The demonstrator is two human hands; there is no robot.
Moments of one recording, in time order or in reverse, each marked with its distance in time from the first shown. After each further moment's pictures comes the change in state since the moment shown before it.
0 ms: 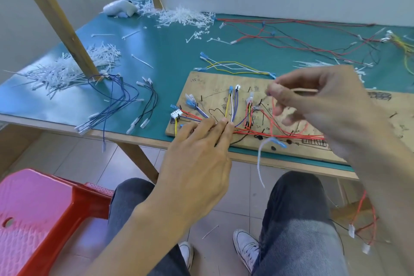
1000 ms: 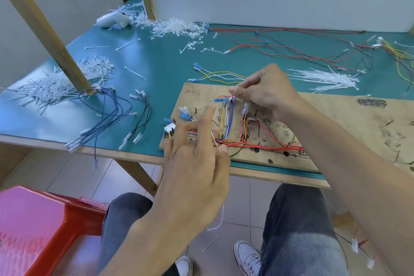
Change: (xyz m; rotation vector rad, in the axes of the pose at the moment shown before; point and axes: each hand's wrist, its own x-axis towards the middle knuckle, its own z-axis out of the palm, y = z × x) left_hand 0.011 0.007 0.006 -0.600 0.165 -0.322; right_hand 0.106 0.038 0.040 -0.360 -0.014 0.194
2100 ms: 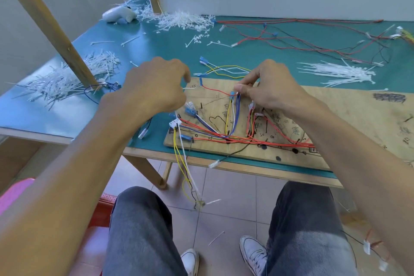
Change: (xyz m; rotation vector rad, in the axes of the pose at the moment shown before) left_hand 0.141 -0.031 -0.074 0.592 -0.245 -0.099; right_hand 0.011 0.007 0.008 -0.358 0.002 -0.219
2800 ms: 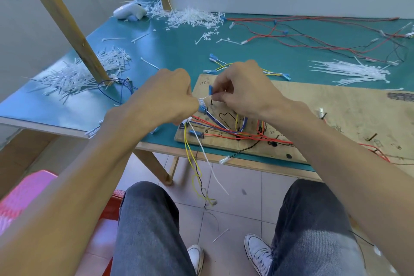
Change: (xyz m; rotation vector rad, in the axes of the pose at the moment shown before) left_hand -0.028 -0.002 0.003 -0.158 -0.069 -0.019; right_hand -0.014 -0.055 0.026 -0.047 -0.072 -0.400
